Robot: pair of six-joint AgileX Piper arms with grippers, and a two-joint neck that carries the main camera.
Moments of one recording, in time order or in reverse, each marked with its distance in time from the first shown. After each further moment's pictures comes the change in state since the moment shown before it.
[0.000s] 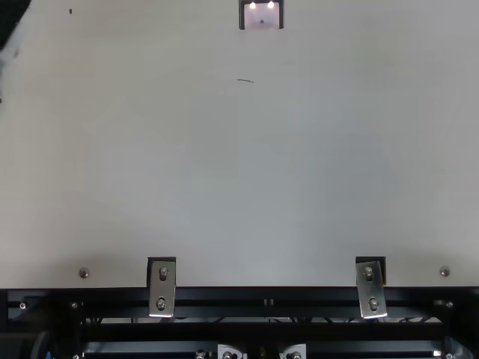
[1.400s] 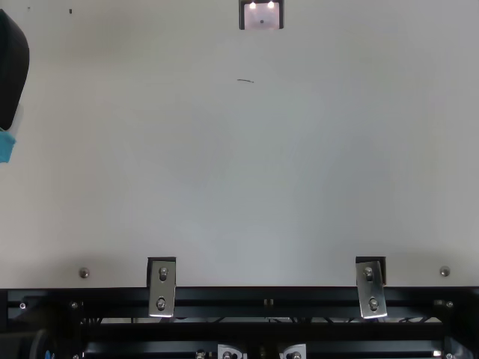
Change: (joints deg) left arm 4.5 -10.8 6.0 29.3 0.0 -0.7; right arm 4.9 -3.3 2.7 -19.0 -11.2 -7.8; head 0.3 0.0
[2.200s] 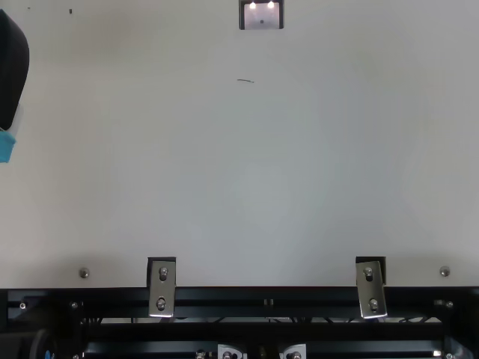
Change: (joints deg) left arm 0.0 0.0 0.0 0.0 0.0 0.0; right arm -4.5 -17.3 4.4 4.5 7.9 -7.1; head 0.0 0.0
